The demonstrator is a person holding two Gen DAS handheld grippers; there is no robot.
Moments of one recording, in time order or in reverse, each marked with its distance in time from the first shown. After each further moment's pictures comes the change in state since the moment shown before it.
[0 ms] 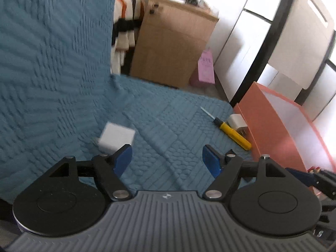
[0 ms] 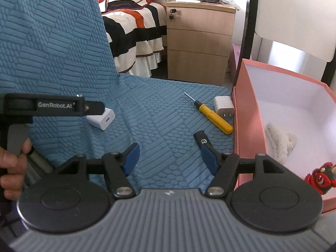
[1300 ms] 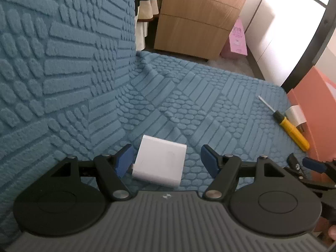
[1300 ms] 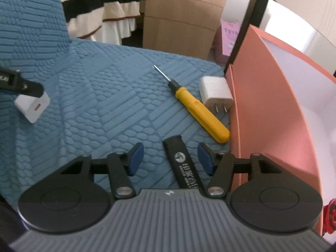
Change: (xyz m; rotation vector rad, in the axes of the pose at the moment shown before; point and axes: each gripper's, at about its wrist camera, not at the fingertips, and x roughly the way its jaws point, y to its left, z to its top) left arm 0.100 0.050 0.043 0.043 0.180 0.167; right arm 0.138 -0.028 0.011 -0.017 0.194 -0.159
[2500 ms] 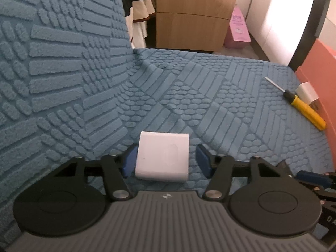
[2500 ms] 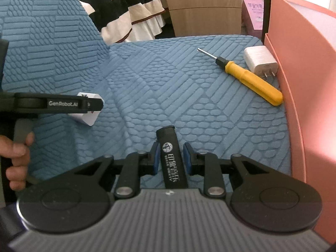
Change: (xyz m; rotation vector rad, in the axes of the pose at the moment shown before) left arm 0.012 -0.013 -0.011 0.122 -0.007 0.094; right arm -0.018 0.019 -0.018 0.165 0.027 0.285
